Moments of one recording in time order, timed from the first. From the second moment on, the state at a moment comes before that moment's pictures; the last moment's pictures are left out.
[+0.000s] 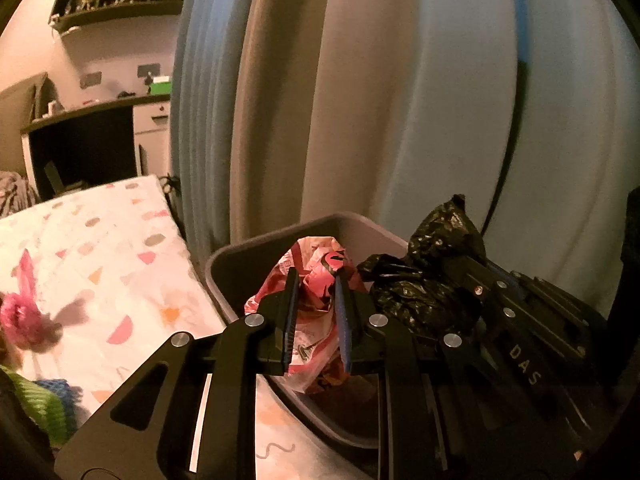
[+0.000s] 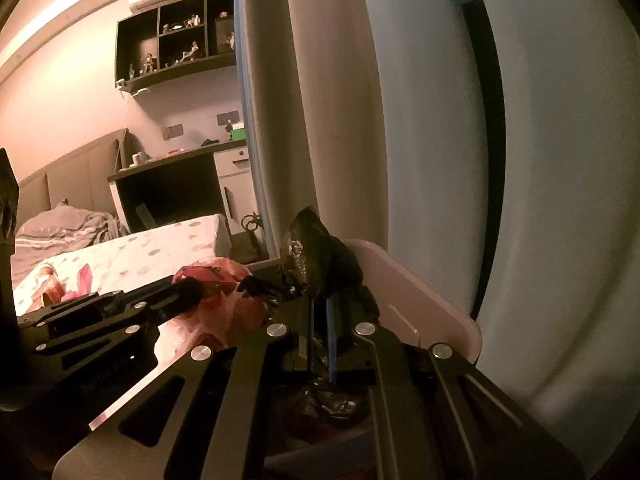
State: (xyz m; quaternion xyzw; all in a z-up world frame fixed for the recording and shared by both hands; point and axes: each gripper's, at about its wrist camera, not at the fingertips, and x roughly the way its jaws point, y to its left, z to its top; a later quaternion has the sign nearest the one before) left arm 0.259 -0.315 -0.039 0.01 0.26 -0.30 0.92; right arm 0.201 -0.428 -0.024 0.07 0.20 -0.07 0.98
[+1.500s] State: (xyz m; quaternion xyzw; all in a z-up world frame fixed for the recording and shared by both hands) left arm 0.154 -0.157 -0.015 -0.02 0.23 -0.10 0.97; right arm 0.114 -0.357 -0.012 0.06 0.16 -0.06 0.98
